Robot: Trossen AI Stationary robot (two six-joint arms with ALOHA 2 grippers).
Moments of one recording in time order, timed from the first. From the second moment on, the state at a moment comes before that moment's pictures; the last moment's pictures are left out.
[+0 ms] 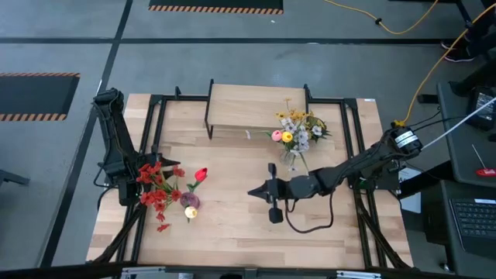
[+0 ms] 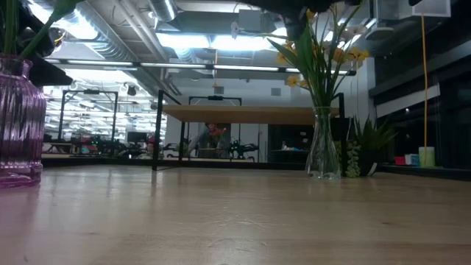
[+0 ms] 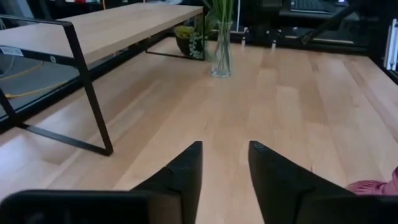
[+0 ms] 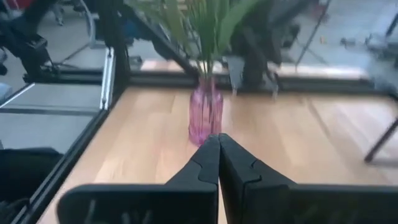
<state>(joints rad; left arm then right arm) -1.25 0.66 0.31 -1.12 -1.32 -1.52 0.39 1.61 0.89 0.48 0.33 0.08</state>
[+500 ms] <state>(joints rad) -1.25 0.66 0.31 -1.12 -1.40 -1.48 0.60 1.51 0.89 0.00 0.88 0.49</state>
